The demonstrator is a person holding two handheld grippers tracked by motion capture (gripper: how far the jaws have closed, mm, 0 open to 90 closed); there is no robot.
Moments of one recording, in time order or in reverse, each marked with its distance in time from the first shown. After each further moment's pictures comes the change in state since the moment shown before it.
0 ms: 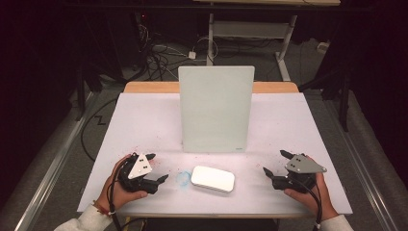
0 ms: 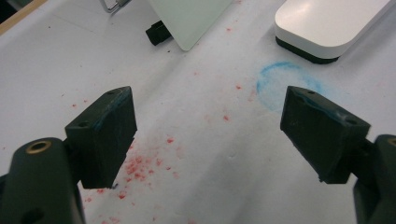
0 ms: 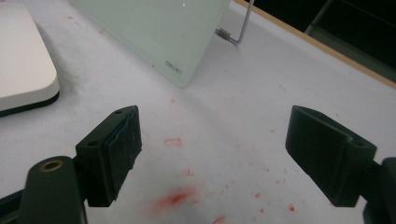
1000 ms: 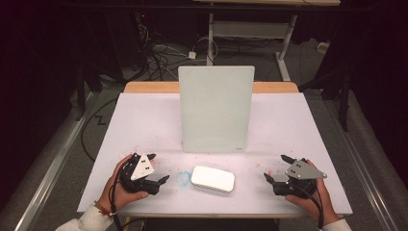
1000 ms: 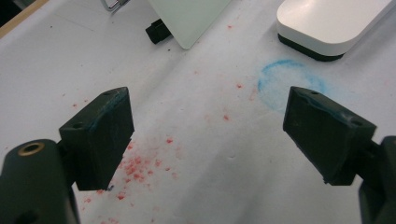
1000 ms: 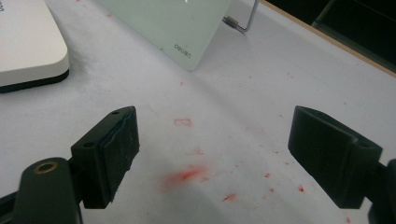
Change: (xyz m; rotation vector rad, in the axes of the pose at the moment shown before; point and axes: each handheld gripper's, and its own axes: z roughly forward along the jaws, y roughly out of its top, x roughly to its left) left arm -0.005 0.001 0.003 0.015 0.018 0.012; right arm 0.007 -0.009 -0.004 0.010 0.009 -0.022
